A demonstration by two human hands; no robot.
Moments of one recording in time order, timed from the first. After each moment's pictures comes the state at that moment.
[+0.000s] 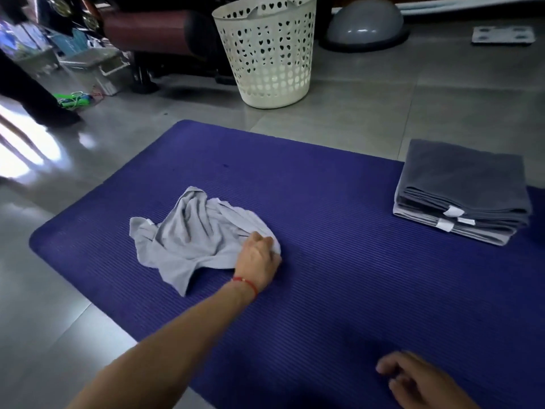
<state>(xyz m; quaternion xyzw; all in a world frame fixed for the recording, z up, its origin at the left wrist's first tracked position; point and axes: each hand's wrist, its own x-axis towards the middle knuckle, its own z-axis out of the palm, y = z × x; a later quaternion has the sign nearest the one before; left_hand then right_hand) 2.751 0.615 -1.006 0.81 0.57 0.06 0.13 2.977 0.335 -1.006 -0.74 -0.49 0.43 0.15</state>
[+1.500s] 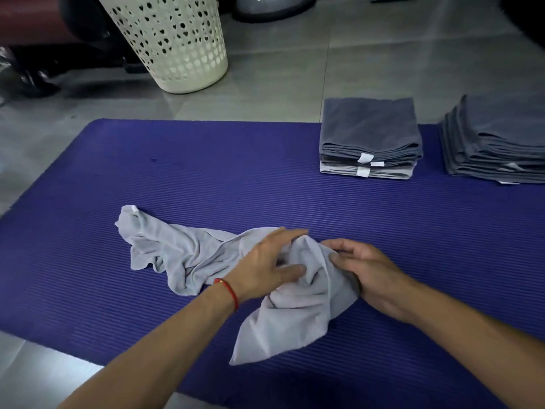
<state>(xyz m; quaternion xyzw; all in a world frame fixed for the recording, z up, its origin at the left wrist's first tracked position) 2.826 0.507 -0.962 0.87 0.26 0.01 0.42 3.002 0.361 -0.964 -0.59 -0.21 0.60 0.50</state>
